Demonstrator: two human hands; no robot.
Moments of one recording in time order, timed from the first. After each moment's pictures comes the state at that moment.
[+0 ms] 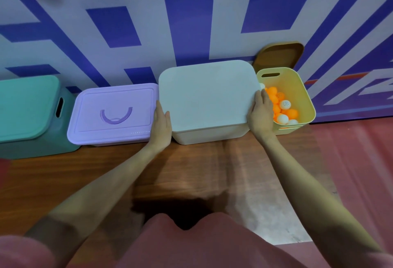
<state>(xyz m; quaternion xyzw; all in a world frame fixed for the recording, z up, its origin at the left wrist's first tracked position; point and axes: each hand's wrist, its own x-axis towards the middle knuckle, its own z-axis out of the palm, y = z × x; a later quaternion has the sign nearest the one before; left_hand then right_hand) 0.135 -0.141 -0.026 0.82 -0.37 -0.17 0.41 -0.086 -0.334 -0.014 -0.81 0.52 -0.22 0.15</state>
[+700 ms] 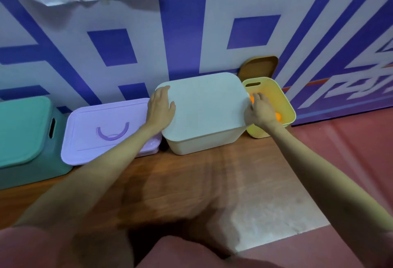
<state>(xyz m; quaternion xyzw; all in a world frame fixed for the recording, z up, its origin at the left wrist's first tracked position) 0.177 -0.182 0.046 0.80 -0.52 -0.07 0.30 -0.098 -0.341 0.043 -0.84 0.53 -0.08 0.09</state>
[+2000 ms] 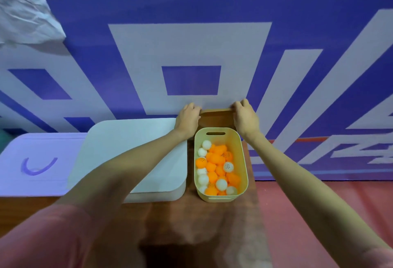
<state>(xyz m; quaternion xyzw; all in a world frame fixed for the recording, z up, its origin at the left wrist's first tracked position) 0.007 -0.486 0.039 0.82 -0.52 -0.03 0.23 -0.145 -0.611 0.039 -0.90 0.39 -0.18 0.09</state>
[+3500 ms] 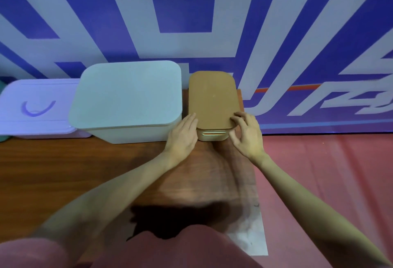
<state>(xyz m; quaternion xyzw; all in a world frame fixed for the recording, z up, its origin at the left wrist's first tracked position) -0.129 -0.311 -0.035 0.79 -0.59 0.00 0.17 -0.303 -0.458 -0.046 -0.90 0.32 -0.25 0.17</state>
